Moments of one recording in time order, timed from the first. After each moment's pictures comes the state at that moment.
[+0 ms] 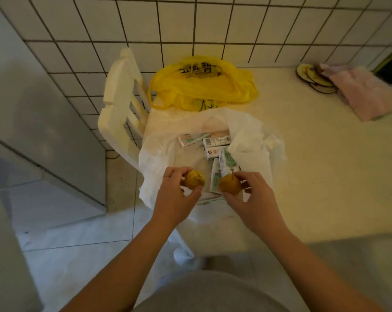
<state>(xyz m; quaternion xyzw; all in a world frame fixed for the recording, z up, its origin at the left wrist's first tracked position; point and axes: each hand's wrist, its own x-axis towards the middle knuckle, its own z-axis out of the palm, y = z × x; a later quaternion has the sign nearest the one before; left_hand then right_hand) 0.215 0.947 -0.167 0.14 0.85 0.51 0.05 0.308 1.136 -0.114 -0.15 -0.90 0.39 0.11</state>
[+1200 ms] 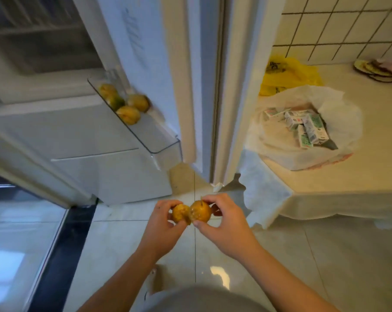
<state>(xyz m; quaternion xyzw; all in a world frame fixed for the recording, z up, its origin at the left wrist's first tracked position) 0.394 0.526 -0.156 0.07 0.87 0.47 0.11 0.446 0.710 -0.113 -0.03 -0.87 0.50 0.03</state>
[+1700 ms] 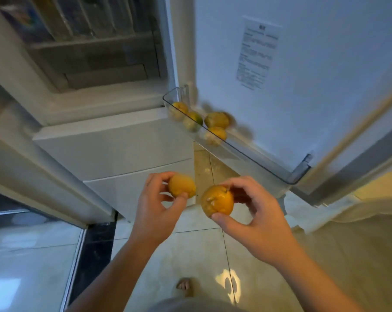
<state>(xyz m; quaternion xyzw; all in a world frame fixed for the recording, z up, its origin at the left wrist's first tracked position) 0.251 0.325 -0.072 0.15 0.82 0.55 0.00 0.344 0.518 -0.018 0.00 -0.82 0.55 0.14</state>
